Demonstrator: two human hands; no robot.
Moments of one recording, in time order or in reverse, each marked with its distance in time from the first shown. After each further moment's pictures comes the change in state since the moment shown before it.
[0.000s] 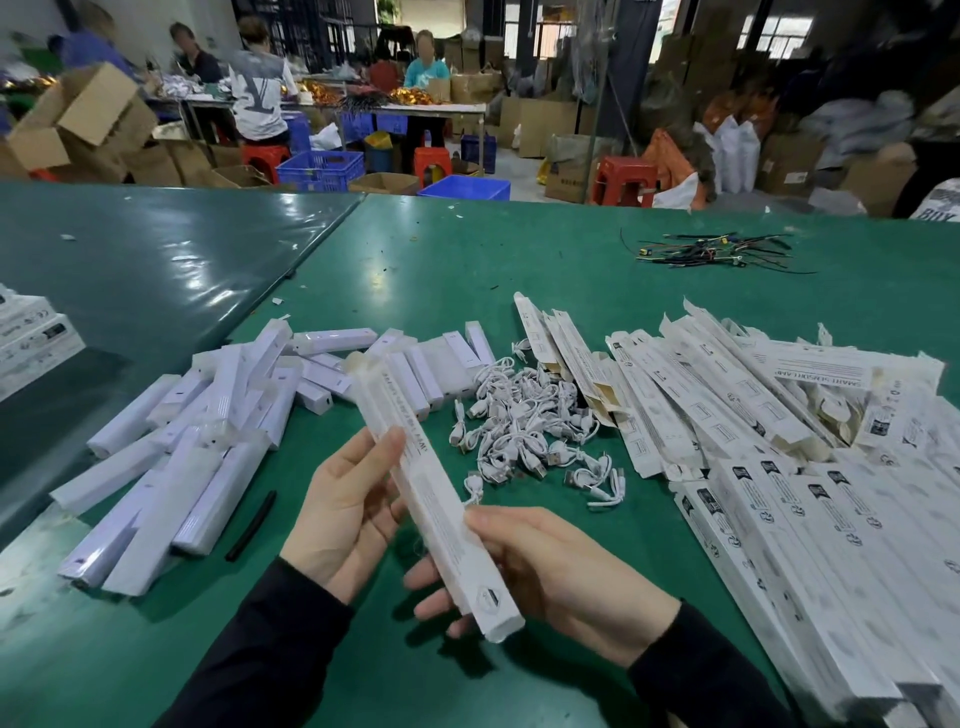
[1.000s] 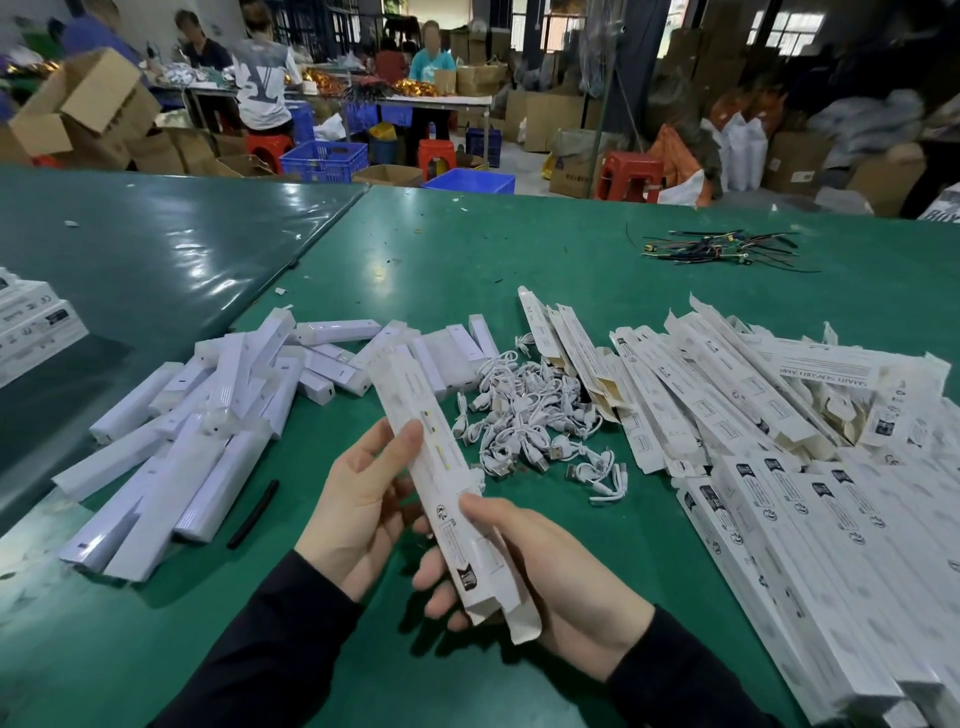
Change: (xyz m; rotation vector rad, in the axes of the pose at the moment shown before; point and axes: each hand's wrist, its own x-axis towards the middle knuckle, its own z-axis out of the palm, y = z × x) left_hand -0.004 -0.002 0.003 0.126 -0.088 0.000; right_hand 0.007 0.007 0.011 0.136 0.052 0.025
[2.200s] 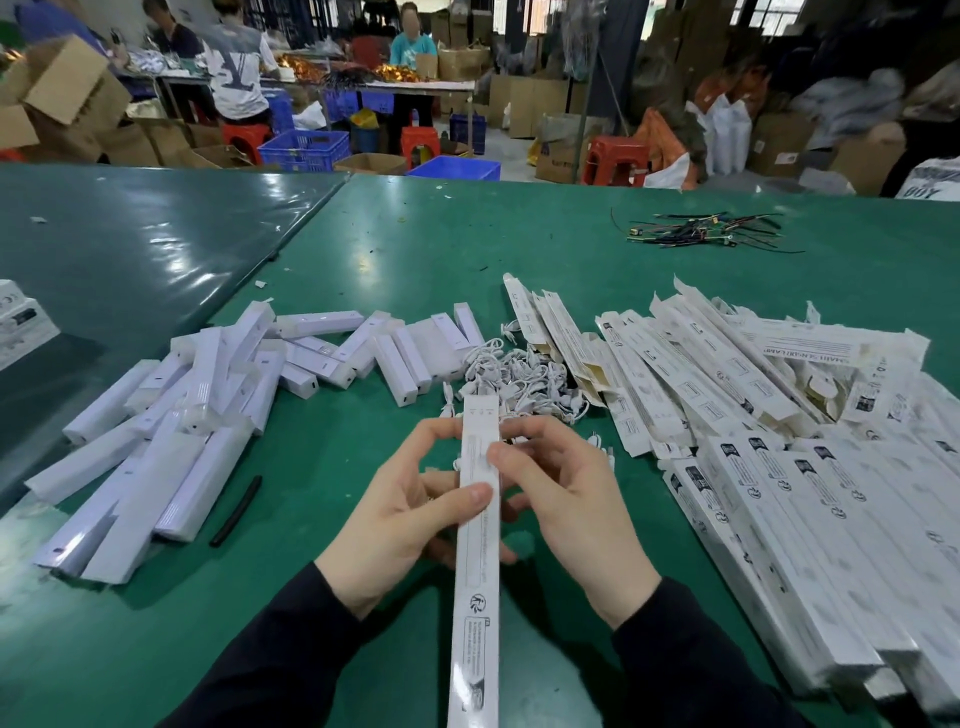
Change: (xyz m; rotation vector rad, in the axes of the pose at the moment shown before) left_hand -0.014 -0.010 0.018 0.299 -0.331 -0.042; right_hand 0.000 -0.006 -0.026 -0.344 0.557 -0.500
